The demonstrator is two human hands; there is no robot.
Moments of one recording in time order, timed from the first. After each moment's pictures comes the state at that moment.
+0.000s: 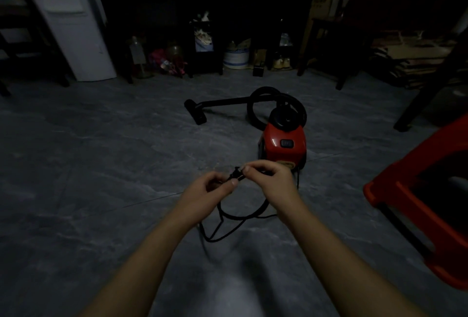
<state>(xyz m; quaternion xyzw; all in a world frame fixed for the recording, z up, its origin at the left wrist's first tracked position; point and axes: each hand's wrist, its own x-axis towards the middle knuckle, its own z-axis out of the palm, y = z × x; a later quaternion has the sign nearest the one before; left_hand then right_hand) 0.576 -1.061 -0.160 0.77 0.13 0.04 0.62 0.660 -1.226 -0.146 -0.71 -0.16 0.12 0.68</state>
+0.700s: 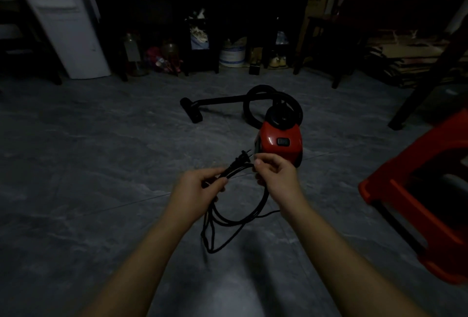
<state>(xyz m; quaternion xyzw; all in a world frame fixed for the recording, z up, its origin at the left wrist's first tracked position) 0.573 -1.063 -0.151 0.82 0.10 0.15 0.54 0.670 -1.235 -0.151 -0.72 -0.07 0.10 0.68</state>
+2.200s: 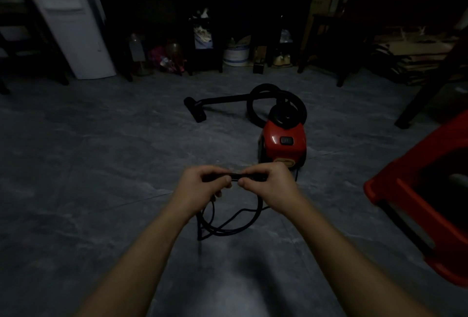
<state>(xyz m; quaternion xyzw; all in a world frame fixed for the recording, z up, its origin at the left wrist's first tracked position) 0.575 -1.065 -0.139 0.78 0.16 0.07 0.60 0.667 -1.238 -0.148 -0.80 -0.27 0.12 0.52</state>
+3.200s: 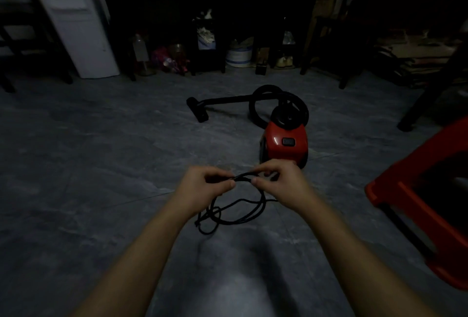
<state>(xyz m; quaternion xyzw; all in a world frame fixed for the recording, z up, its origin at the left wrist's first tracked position) 0.577 -1.062 -0.139 0.80 0.15 0.07 0.58 0.683 -1.256 -0.149 -0.85 -0.29 0.08 0.44</state>
